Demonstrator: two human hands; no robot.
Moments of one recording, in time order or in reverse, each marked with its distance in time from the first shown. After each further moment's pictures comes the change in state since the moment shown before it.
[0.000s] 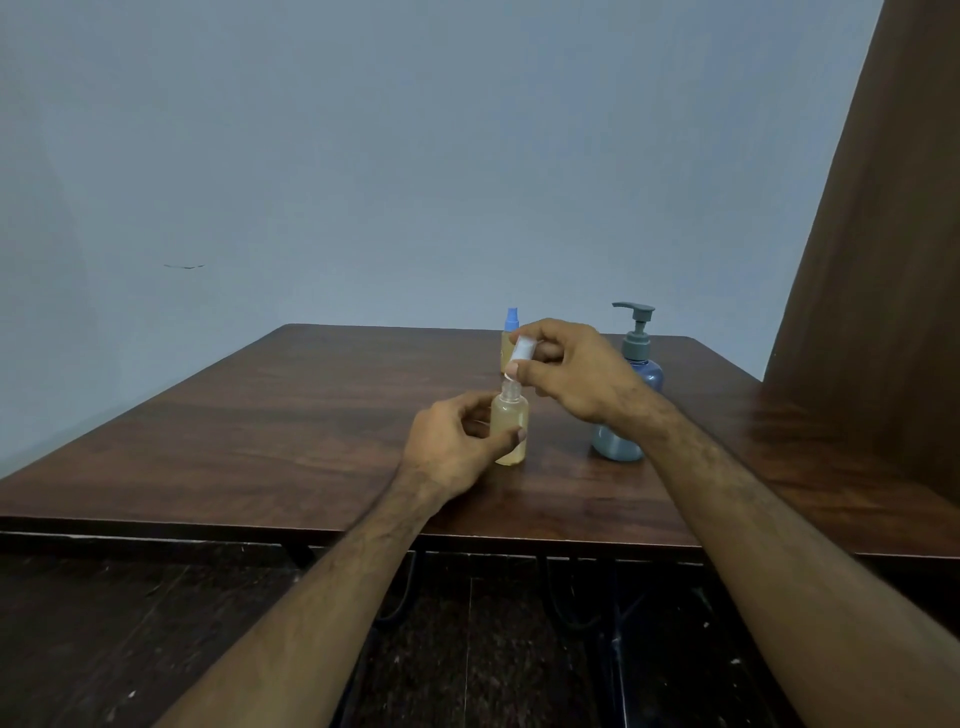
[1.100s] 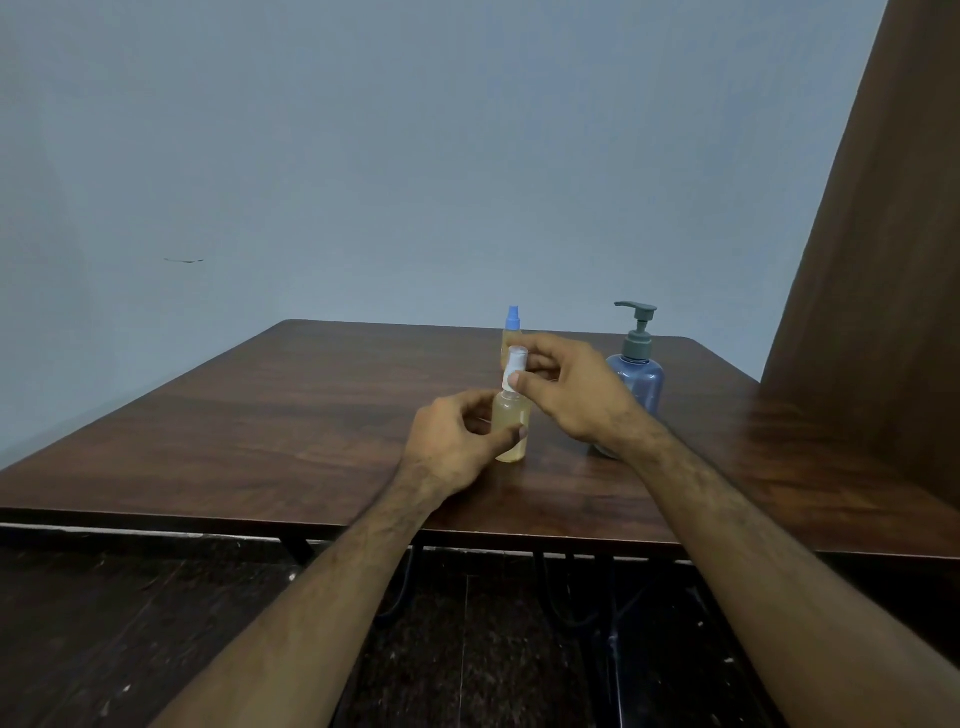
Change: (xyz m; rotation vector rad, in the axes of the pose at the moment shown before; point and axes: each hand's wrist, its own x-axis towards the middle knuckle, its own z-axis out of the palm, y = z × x) left_hand 0.002 -0.003 -0.001 0.025 -0.014 0.009; right_hand -0.002 0.014 0.019 0.061 0.057 -0.042
